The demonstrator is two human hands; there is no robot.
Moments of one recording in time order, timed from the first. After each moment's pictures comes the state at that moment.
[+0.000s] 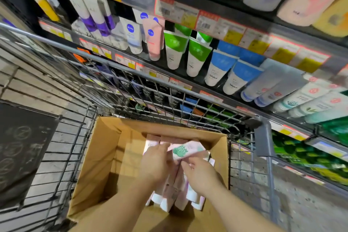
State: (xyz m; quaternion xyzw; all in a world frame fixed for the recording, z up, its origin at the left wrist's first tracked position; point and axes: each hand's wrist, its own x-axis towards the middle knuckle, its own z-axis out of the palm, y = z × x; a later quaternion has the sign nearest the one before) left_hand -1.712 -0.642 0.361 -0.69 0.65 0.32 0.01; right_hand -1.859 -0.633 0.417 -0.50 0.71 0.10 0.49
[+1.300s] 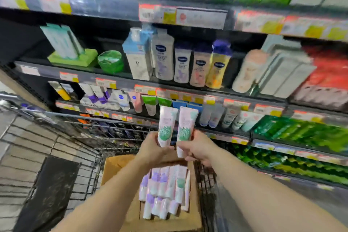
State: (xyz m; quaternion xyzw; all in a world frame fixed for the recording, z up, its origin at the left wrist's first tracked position) left_hand -1.745 -0.656 0.615 -0.64 0.52 0.52 -0.22; right_hand -1.912 -0.649 0.633 -0.37 0.66 -0.24 0.60
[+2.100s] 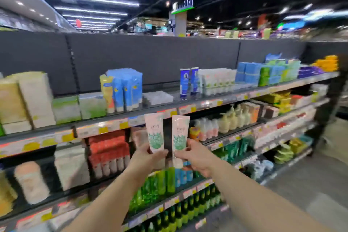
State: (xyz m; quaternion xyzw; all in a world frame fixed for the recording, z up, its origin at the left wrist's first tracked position) left_hand -2.273 -0.491 0.839 -0.29 0.68 0.63 -0.25; right_hand -2.406 -0.370 0.857 -0.32 0.70 -0.52 0.37
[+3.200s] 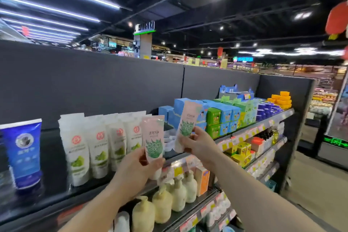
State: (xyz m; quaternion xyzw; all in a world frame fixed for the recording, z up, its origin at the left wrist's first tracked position) left_hand -2.852 -0.483 0.915 -0.15 0.79 0.53 -0.26; right_hand -3.021 -0.360 0.940 -0.31 0.72 -0.61 0.11
